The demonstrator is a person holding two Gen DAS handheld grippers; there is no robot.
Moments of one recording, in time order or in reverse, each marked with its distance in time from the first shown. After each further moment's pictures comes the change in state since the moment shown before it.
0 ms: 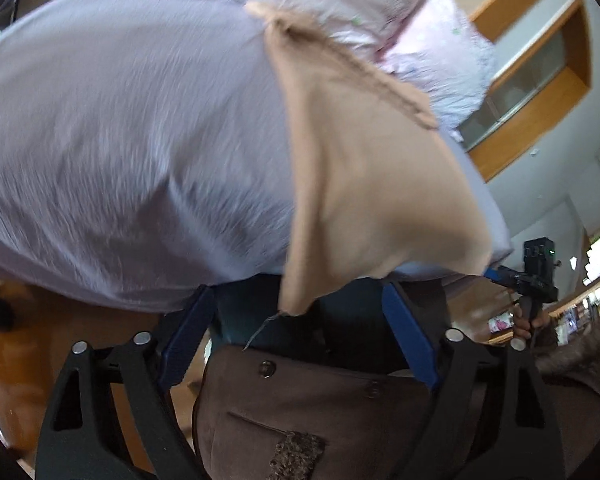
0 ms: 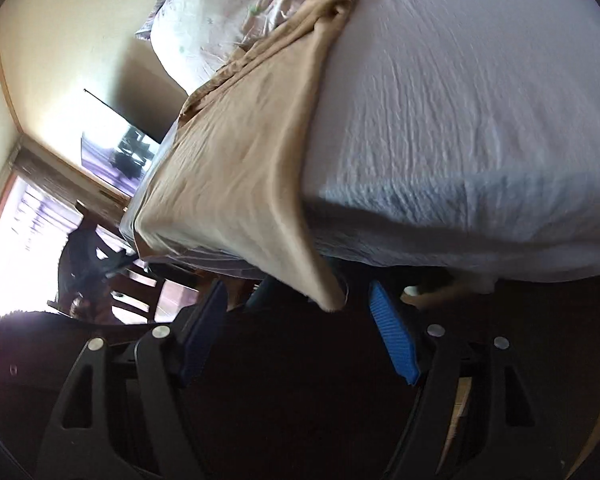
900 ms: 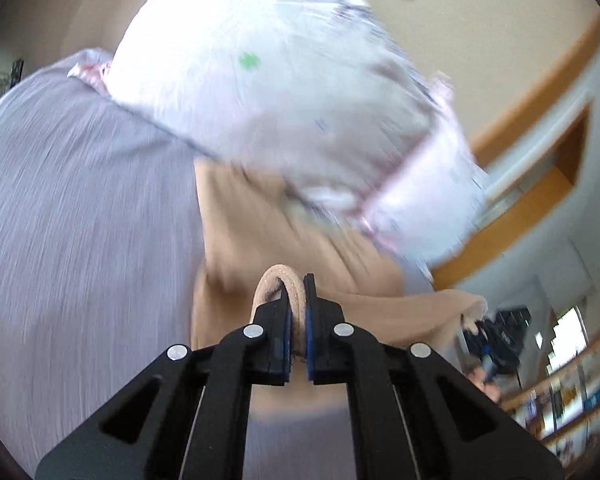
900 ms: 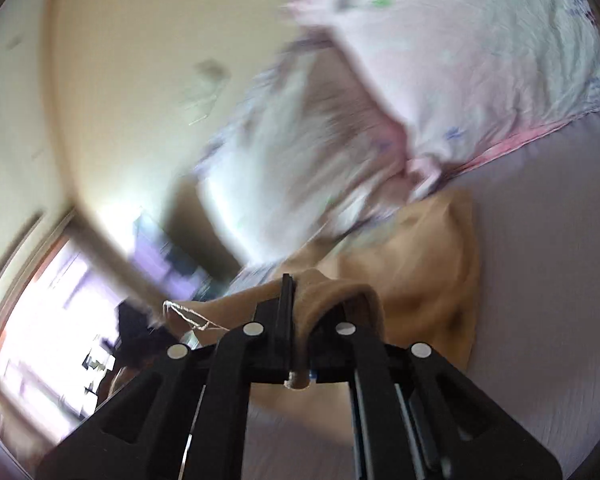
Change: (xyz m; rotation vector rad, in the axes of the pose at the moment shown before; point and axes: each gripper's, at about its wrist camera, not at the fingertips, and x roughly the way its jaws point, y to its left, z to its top) left arm 0.015 -0.023 0.251 -0.153 -0.270 -0.125; right arm 0.022 0.038 0.243 0.008 -0.431 0.153
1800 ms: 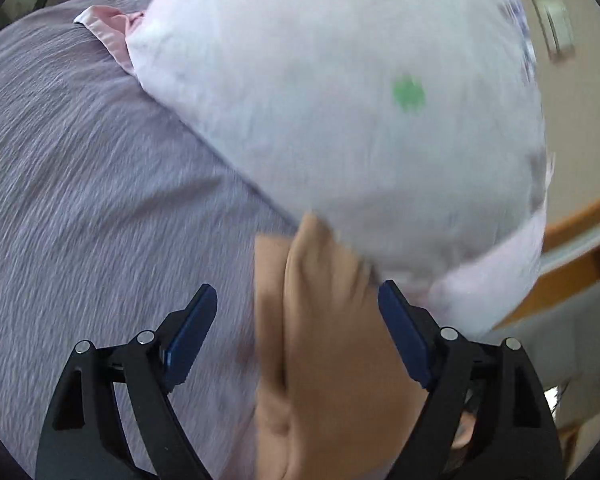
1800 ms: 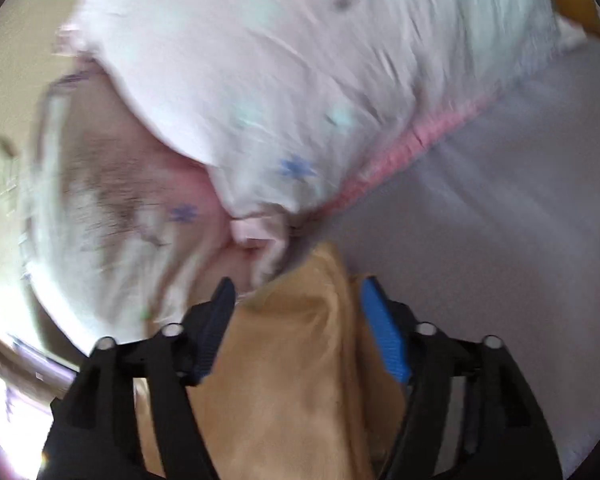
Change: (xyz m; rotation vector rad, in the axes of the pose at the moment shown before) left arm 0.098 0.074 0.056 -0.227 0.086 0.077; right arm 0.092 -0.086 0.056 0.211 -0.084 -0.430
